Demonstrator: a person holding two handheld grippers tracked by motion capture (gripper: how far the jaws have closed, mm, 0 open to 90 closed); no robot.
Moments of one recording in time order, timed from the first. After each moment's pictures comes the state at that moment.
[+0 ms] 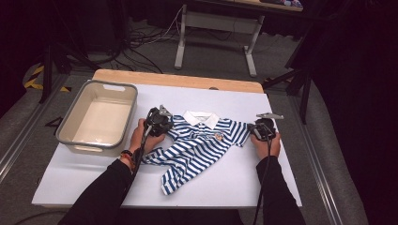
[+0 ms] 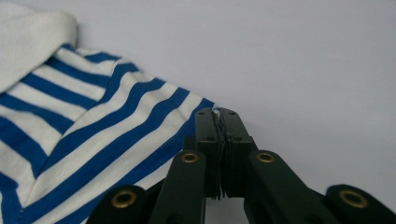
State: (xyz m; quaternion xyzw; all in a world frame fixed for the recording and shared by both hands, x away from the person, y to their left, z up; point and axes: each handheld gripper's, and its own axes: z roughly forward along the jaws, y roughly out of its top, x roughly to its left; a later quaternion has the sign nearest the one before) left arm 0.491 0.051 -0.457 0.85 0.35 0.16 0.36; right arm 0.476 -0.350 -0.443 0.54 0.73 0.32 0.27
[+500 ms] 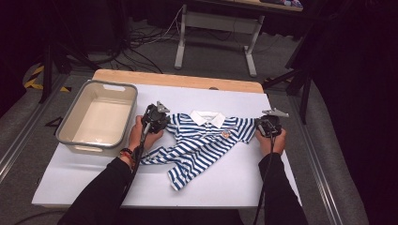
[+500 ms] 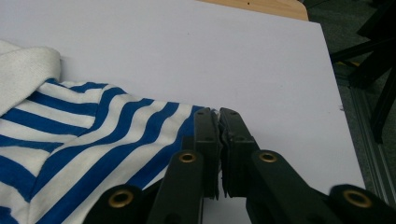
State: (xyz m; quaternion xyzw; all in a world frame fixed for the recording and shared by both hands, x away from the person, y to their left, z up) left arm 0.495 0.059 -0.448 0.83 0.37 0.19 0.36; right arm 0.481 -0.360 -0.433 0.55 0.70 0.31 0.32
